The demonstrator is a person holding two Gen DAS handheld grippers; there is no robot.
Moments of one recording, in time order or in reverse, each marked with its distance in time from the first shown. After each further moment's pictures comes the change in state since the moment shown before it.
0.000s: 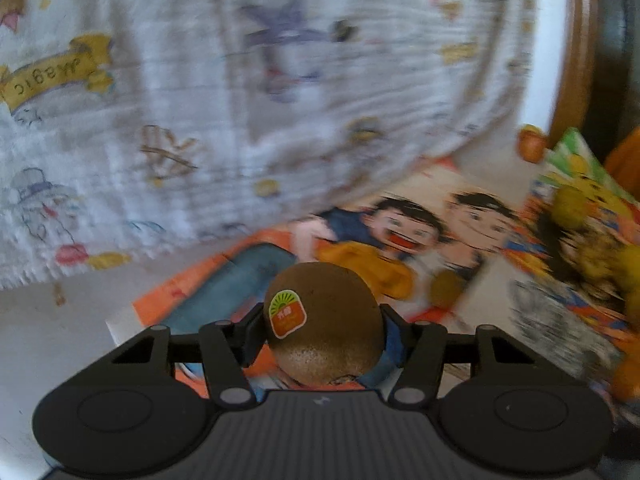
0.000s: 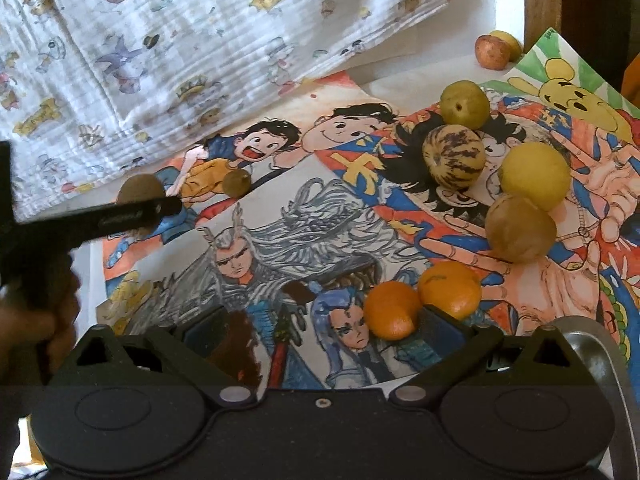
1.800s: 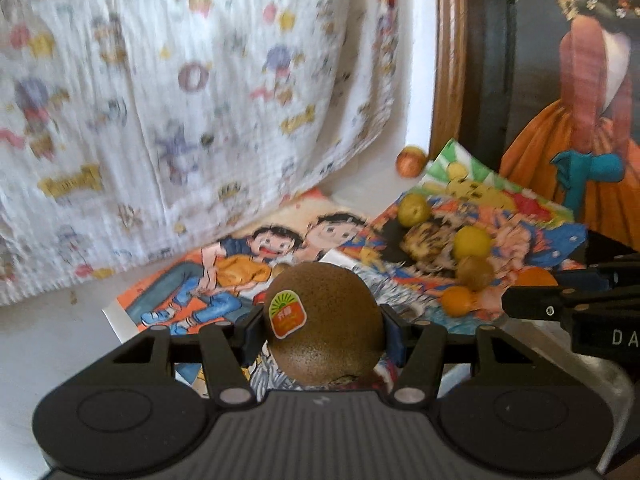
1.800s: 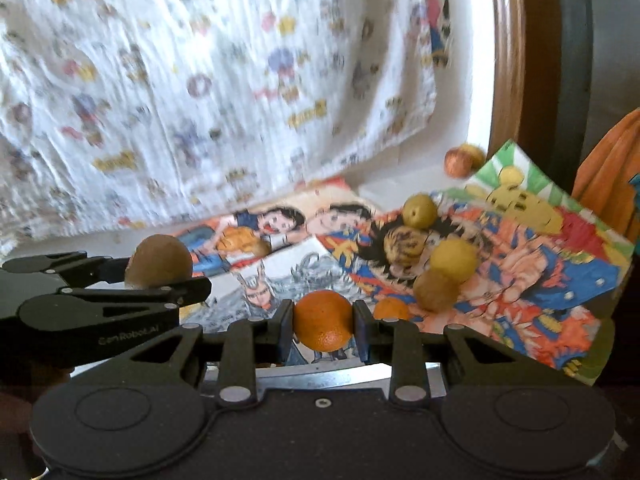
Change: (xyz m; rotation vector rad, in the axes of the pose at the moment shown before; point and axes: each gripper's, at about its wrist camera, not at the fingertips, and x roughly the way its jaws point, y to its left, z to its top) left arm -0.170 -0.090 -0.036 0.139 -0.139 -0.113; right arm -0.158 0.016 -0.034 -0.116 -0.279 -0.052
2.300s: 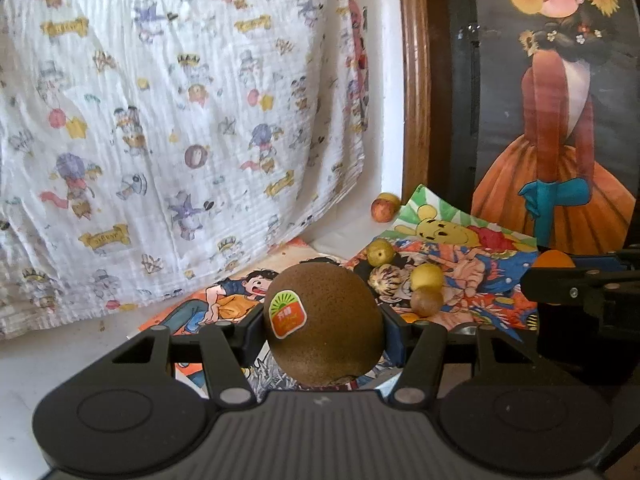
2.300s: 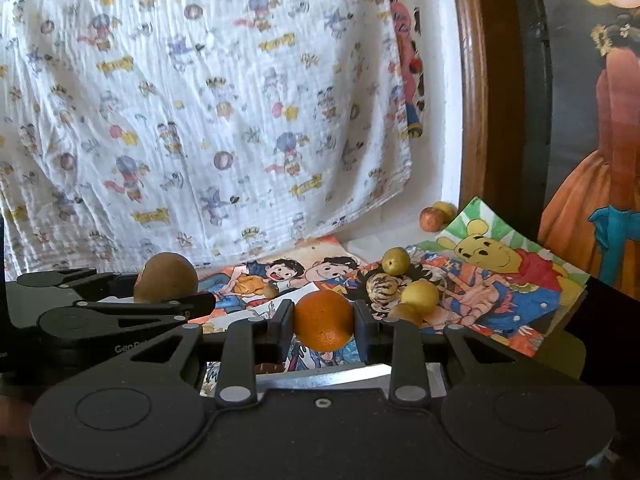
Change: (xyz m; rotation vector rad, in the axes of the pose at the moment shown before) left arm -0.097 -0.030 0.001 0.037 -0.123 -0.009; right arm -0.122 0.008 -0.016 0.005 -0.169 -0.028
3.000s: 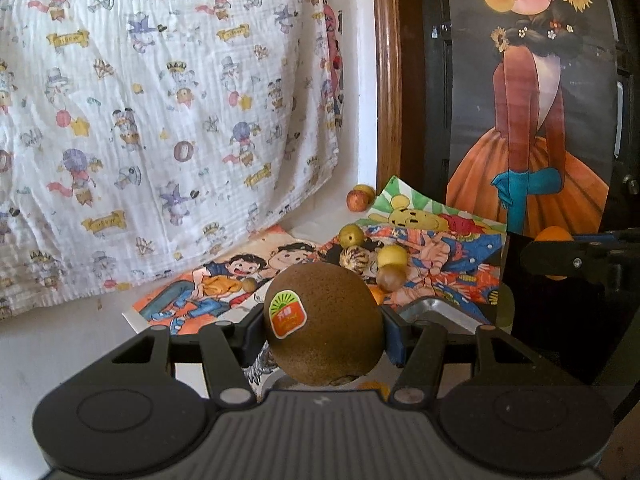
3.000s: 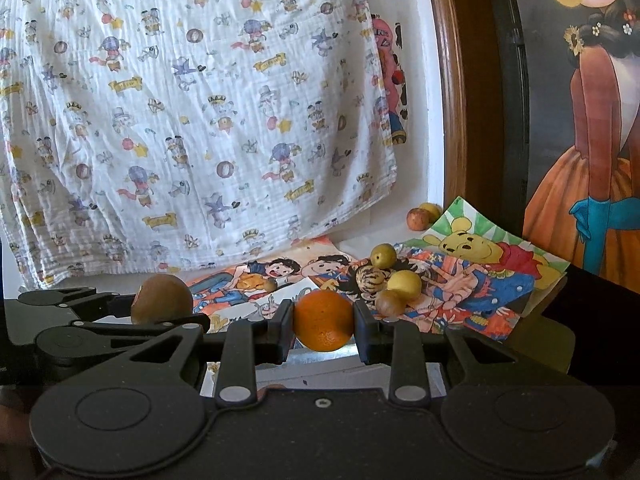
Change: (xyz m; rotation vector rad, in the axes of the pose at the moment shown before) left arm -0.048 -0.023 -0.028 0.012 0.017 -0.038; right arm -0.055 -0.009 -0.026 0.030 -0.024 -0.003
